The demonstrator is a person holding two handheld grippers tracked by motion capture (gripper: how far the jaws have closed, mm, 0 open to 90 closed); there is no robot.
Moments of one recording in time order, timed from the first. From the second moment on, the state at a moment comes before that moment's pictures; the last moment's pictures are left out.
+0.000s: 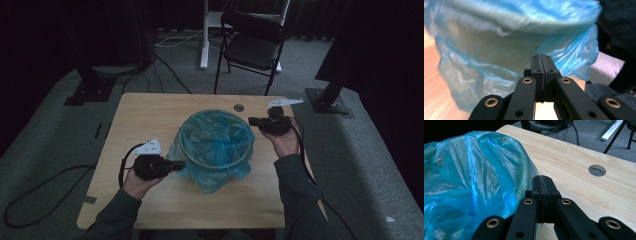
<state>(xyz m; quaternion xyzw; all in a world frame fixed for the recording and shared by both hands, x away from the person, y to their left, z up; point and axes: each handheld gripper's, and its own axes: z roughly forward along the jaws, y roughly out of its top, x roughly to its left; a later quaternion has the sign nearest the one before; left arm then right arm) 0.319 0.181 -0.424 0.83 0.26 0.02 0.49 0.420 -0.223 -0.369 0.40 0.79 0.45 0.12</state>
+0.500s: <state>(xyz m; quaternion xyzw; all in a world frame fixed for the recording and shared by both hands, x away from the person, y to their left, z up) 0.327 0.207 -0.414 0.80 0.30 0.06 0.52 0.413 -0.222 -0.368 0.40 0.79 0.44 0.14</state>
